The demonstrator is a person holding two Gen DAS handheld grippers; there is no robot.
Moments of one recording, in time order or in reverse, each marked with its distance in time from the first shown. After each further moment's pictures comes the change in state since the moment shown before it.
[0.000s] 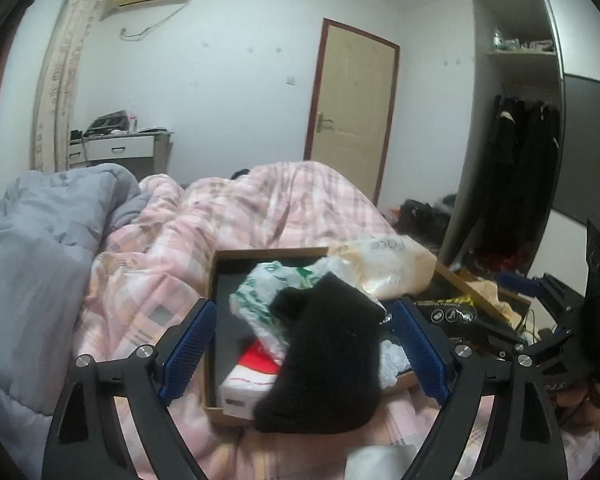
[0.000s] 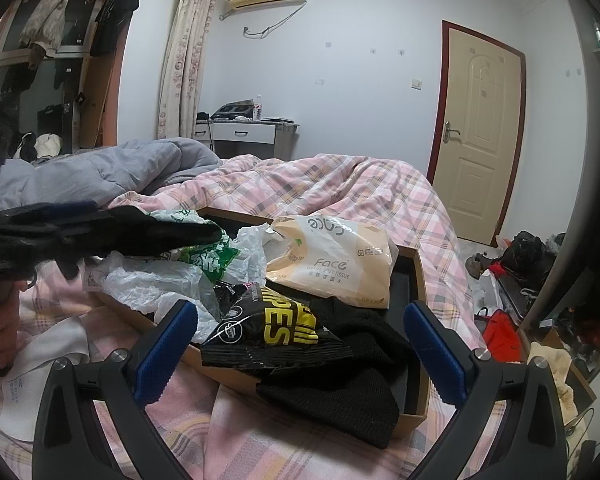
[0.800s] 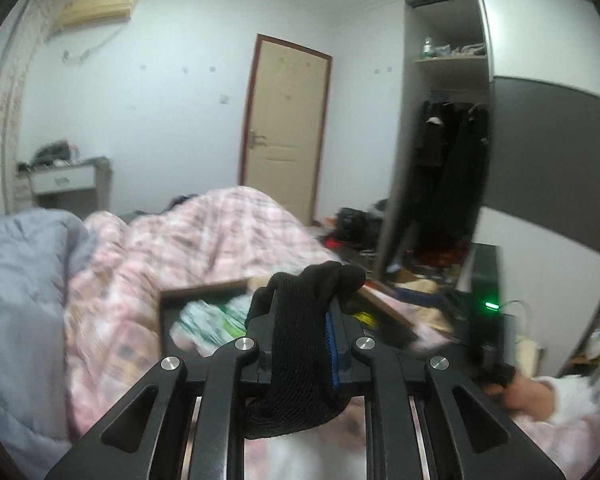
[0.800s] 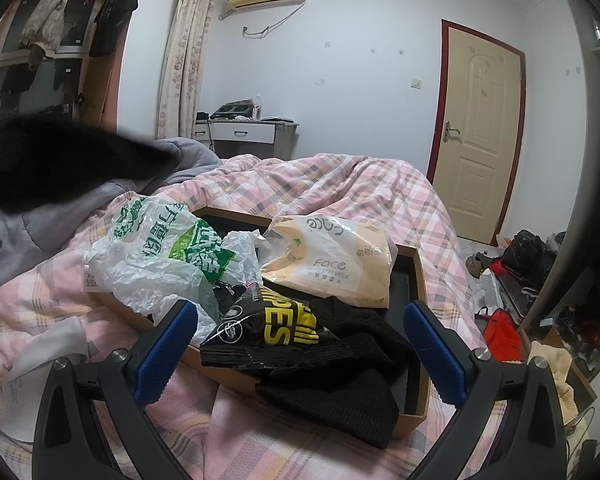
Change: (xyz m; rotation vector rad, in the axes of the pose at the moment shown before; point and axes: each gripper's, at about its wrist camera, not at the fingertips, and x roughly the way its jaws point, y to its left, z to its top) left arm -0.050 -0.039 0.038 0.119 -0.036 -0.198; right arm 0.001 0.000 -0.001 0.003 -0.002 0.001
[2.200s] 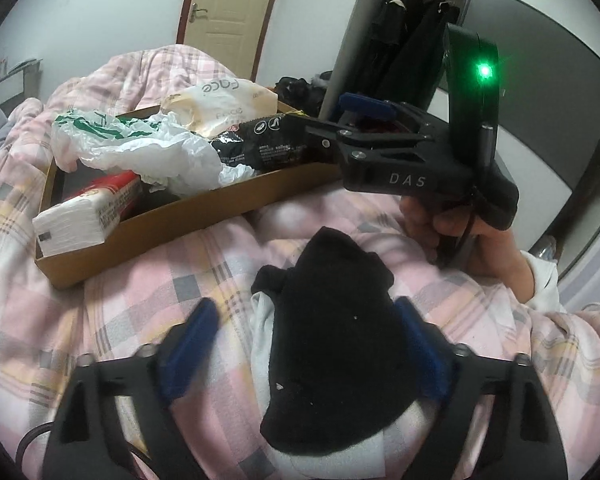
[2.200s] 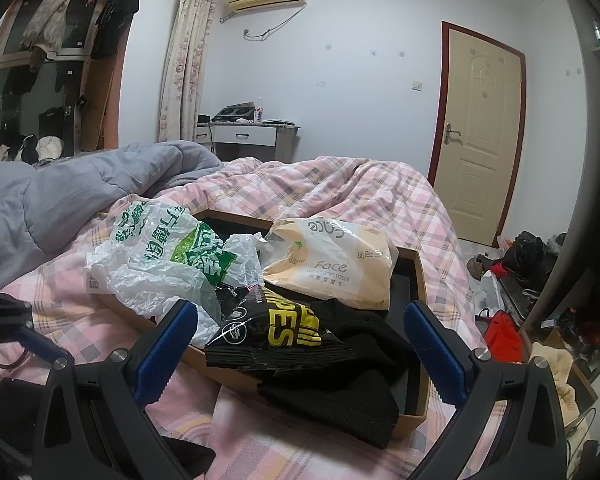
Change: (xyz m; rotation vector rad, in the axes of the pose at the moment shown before) left arm 0.035 -0.034 -0.101 -0.013 0.494 -0.282; right arm 0.000 0.000 0.002 -0.001 -0.007 0.005
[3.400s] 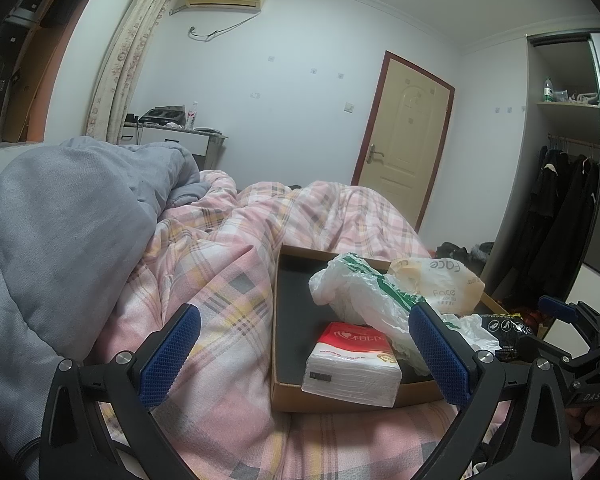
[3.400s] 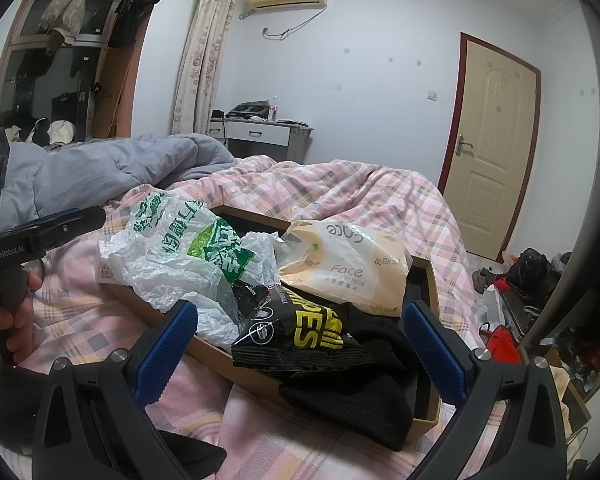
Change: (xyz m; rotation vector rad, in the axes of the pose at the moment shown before) left arm -0.040 0.103 0.006 -0.322 -0.614 0.532; right arm 0.000 0.014 0.002 -0.071 -0.006 0.016
